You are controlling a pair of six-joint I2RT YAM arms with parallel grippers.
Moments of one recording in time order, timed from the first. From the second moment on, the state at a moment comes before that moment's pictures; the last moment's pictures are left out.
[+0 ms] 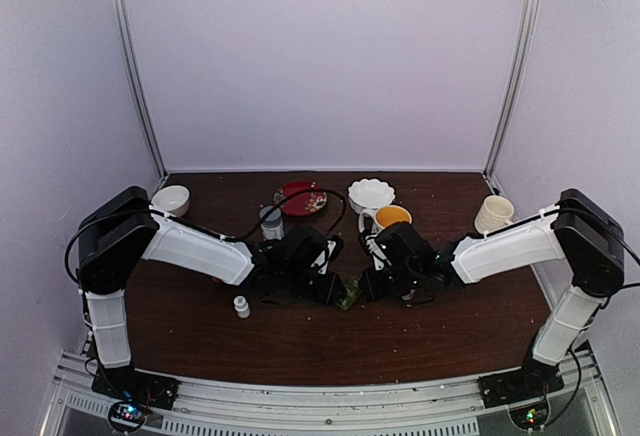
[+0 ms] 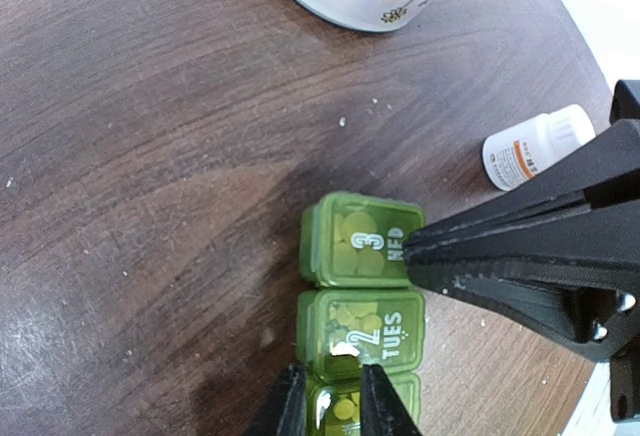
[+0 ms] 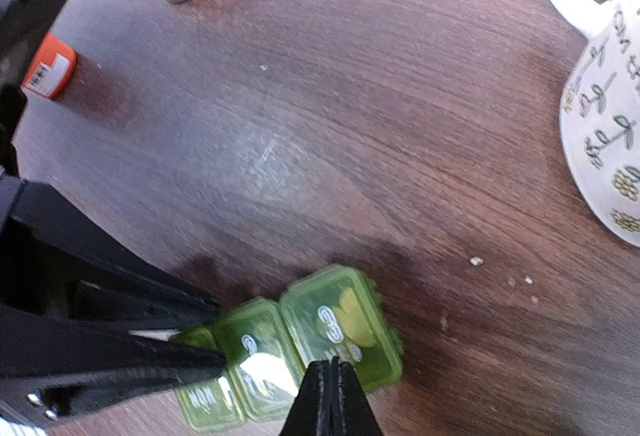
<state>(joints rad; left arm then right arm) -1.02 1.97 1.12 0.05 0.10 -0.57 0.88 1.70 0.84 0.03 0.02 0.49</state>
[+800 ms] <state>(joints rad) -1.02 1.97 1.12 0.06 0.10 -0.57 0.88 1.72 0.92 -0.09 0.03 0.42</state>
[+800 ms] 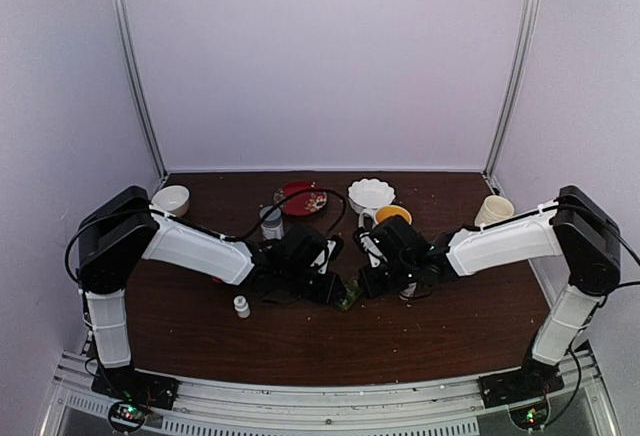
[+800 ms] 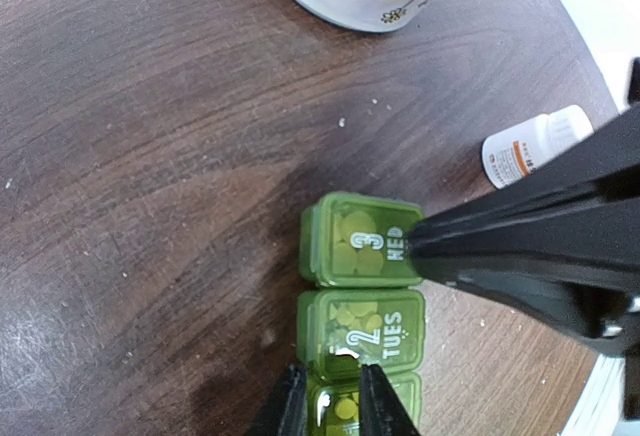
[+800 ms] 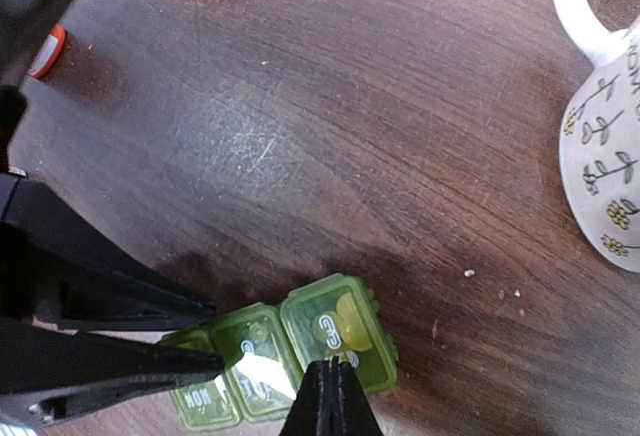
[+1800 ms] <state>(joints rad) -1.01 1.97 1.12 0.05 0.11 -0.55 0.88 1.59 0.81 -0.03 -0.15 0.42</state>
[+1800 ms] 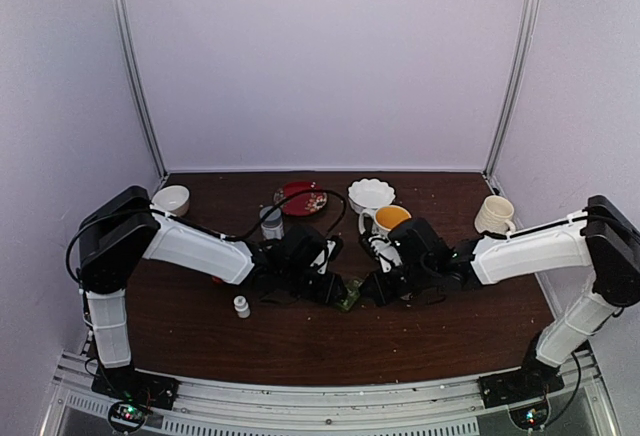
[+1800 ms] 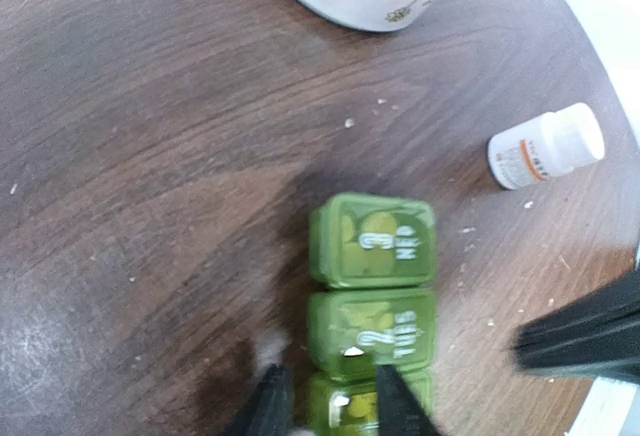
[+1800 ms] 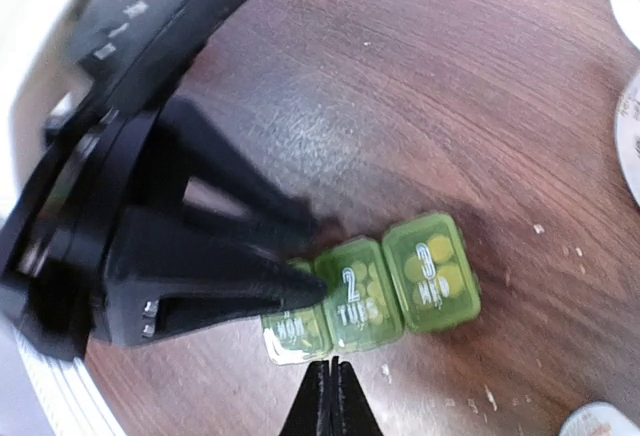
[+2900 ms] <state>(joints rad) -0.81 0.66 0.74 -0.41 -0.73 -0.31 0.85 0.44 0.26 0.16 0.58 -0.06</state>
